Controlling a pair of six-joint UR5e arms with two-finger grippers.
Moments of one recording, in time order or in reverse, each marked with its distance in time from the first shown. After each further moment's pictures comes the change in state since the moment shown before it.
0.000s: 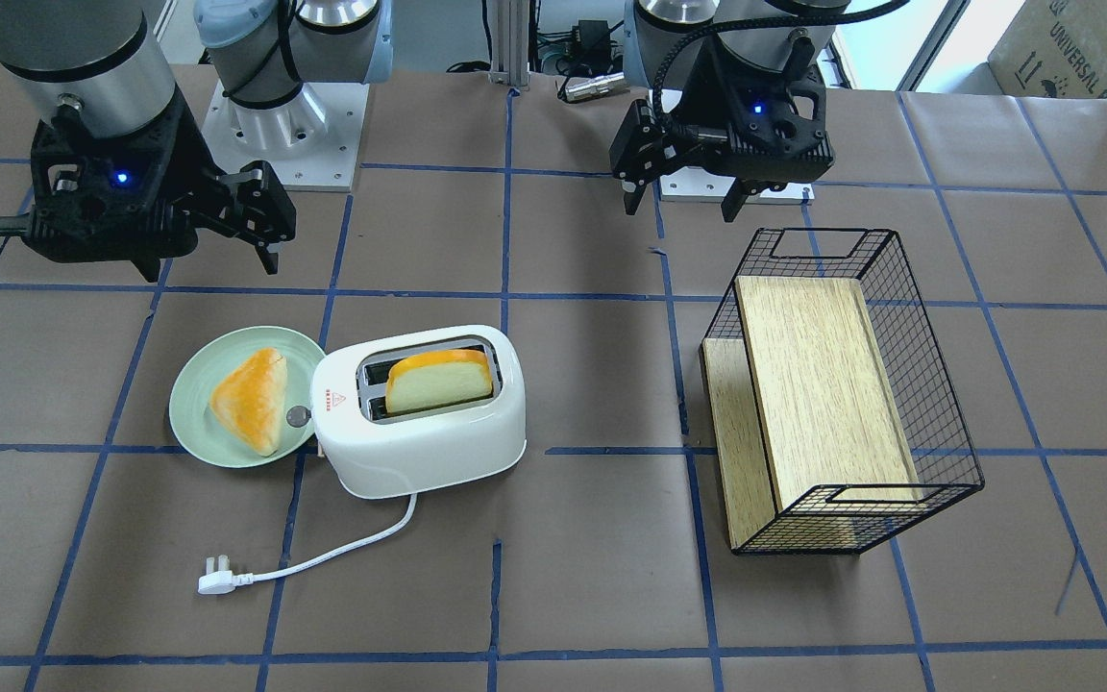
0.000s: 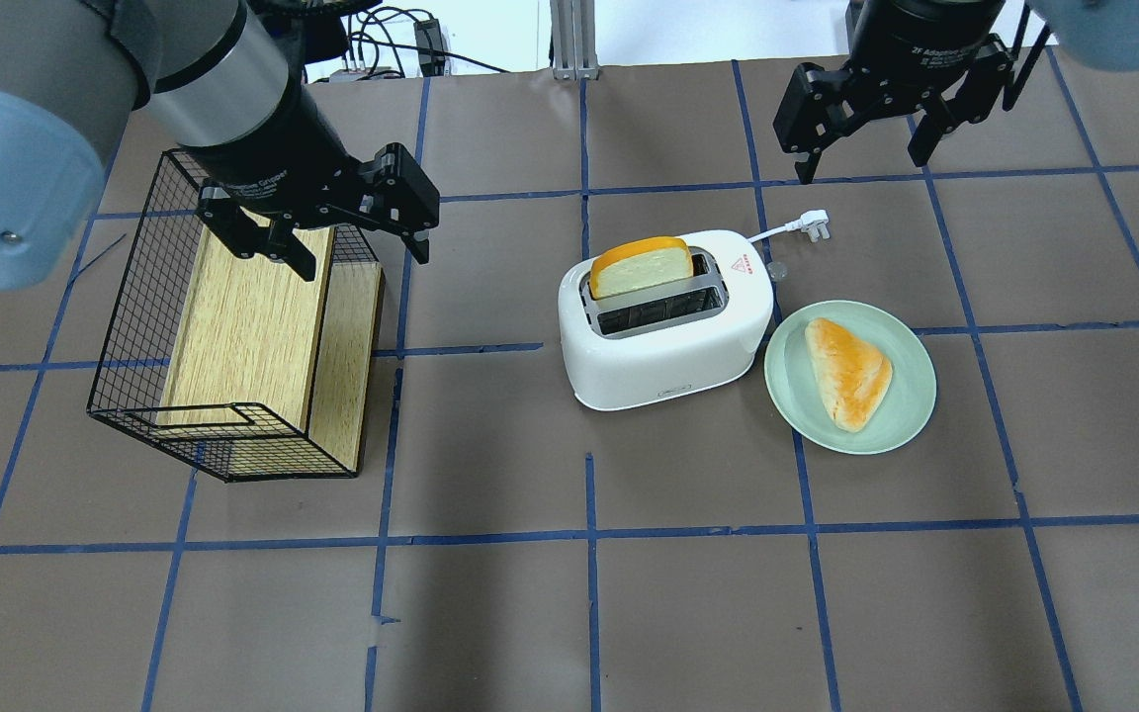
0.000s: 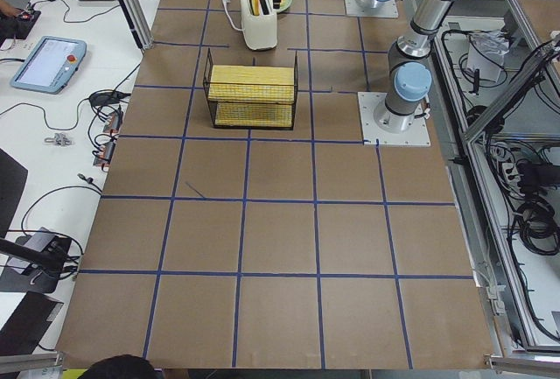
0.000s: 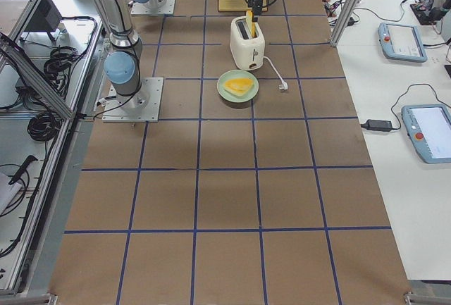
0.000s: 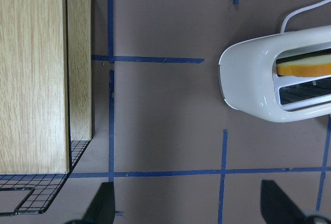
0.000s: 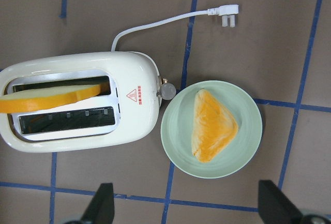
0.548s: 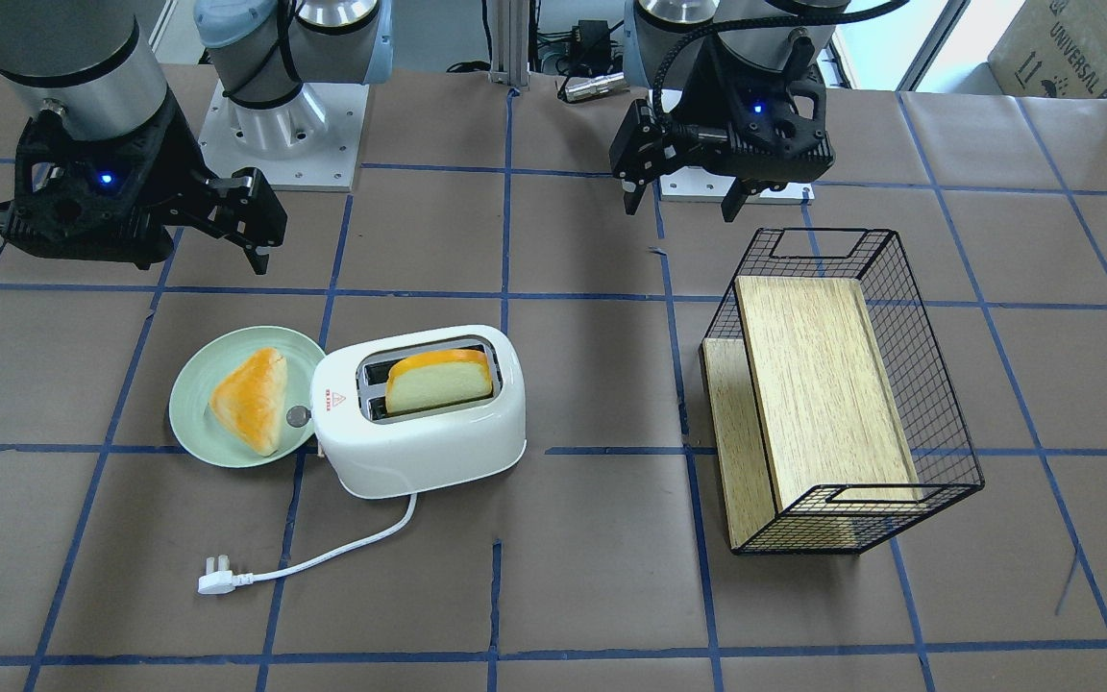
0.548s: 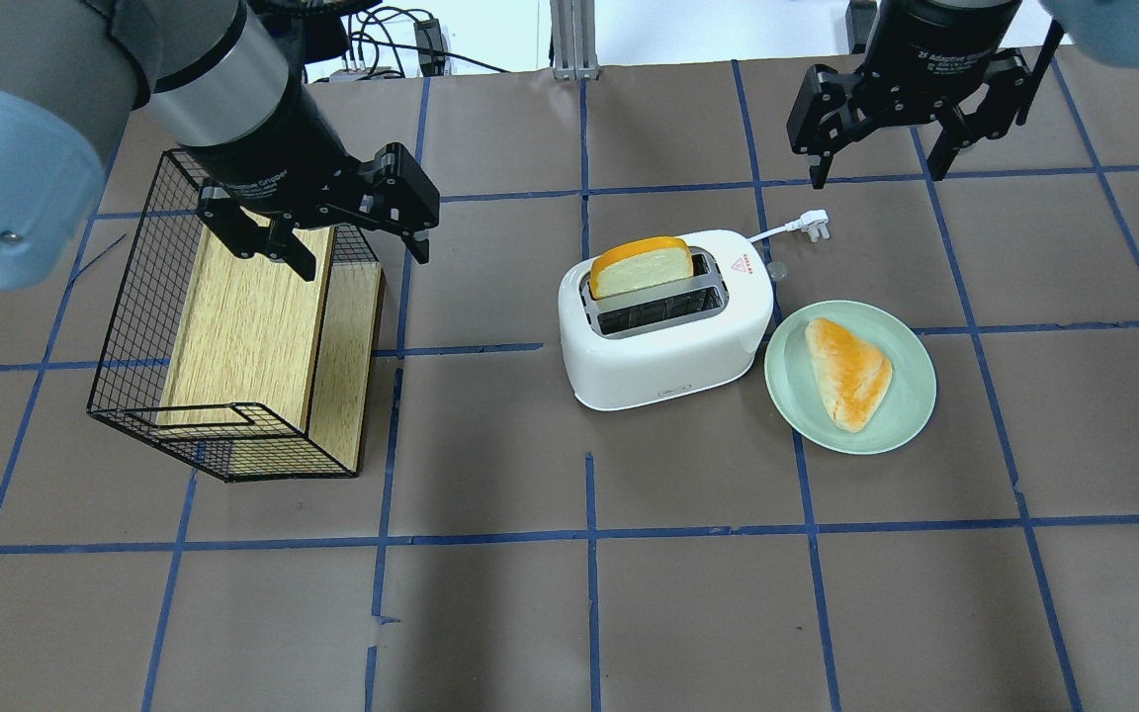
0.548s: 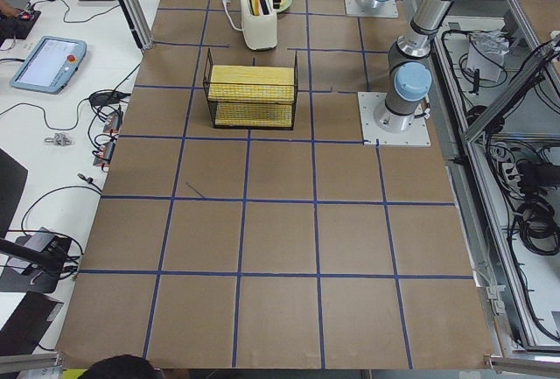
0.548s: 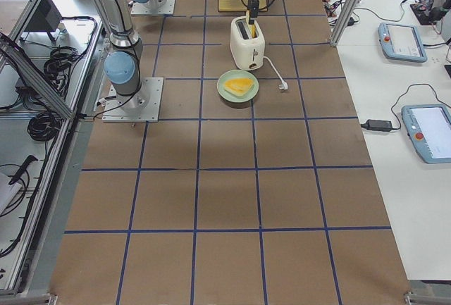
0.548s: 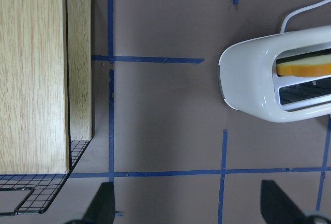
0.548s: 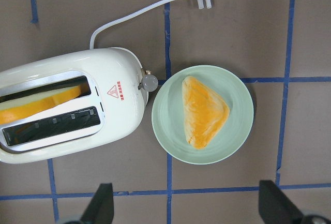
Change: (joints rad) left arm 0.000 0.000 0.000 0.000 0.000 0.000; right arm -0.006 -0.001 0.000 0.027 -0.008 0.080
